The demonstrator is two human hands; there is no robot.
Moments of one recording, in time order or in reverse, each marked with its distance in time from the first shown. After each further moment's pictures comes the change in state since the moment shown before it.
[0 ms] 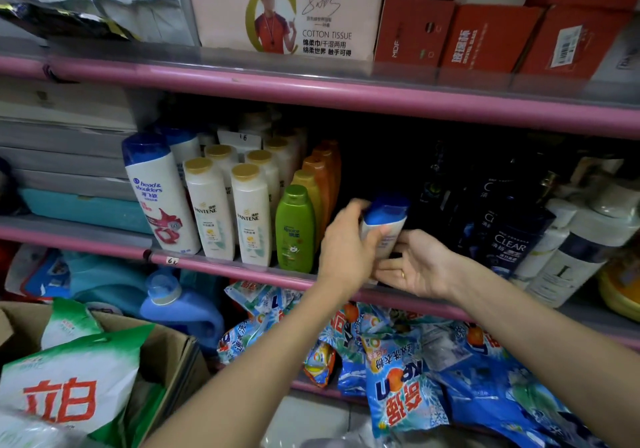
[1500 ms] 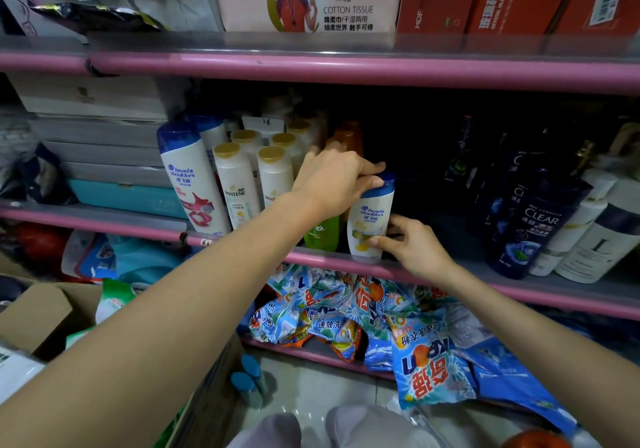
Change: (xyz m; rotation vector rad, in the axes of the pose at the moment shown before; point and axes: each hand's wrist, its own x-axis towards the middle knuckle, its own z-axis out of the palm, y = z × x) left_hand 0.044 0.013 -0.080 0.810 -0.251 0.295; right_hand 0.034 0.043 0.009 -0.880 0.172 -0.778
